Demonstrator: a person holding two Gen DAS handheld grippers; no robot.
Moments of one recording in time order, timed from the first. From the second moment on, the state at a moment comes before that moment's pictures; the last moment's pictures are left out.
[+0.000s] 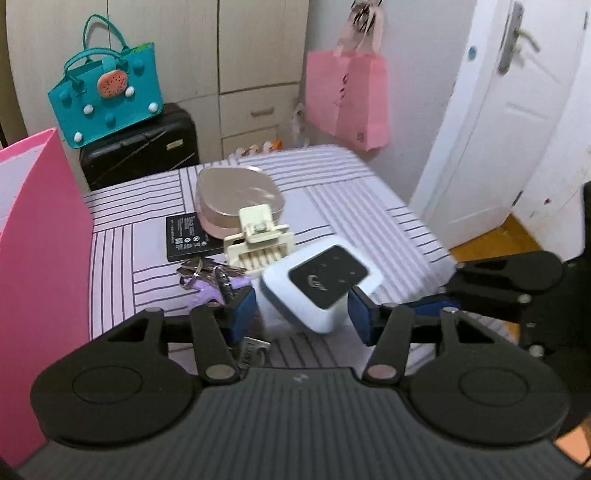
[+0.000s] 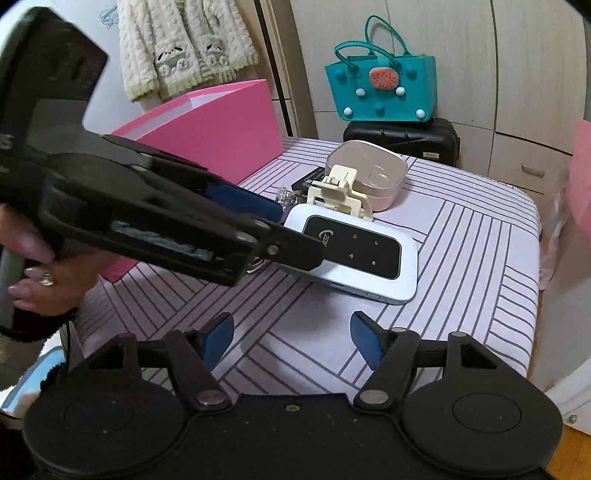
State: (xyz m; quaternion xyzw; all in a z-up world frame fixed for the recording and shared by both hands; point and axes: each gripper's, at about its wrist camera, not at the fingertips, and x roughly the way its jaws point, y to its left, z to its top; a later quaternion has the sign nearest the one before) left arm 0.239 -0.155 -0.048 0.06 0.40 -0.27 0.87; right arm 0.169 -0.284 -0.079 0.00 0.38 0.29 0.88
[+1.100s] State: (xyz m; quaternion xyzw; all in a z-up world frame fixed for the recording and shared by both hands) left arm 0.237 -0.171 -0.046 0.01 0.44 -0.33 0.83; right arm 0.175 -0.307 -0.081 0.00 0.38 0.31 0.87
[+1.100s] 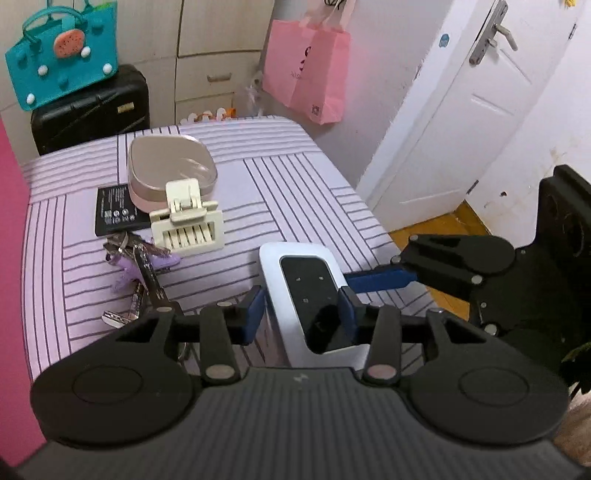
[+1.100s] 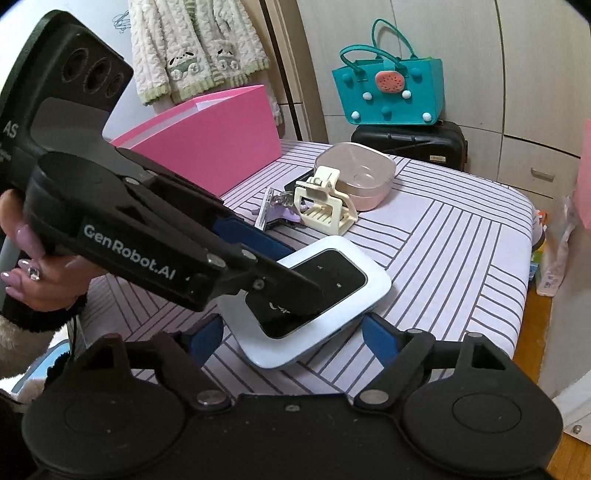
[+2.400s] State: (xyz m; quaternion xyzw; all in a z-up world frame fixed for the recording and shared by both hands) left arm 0.194 -0.147 -0.051 0.02 0.39 -0.30 0.87; right arm 0.196 -0.348 -0.077 0.10 0.41 0.28 0.87
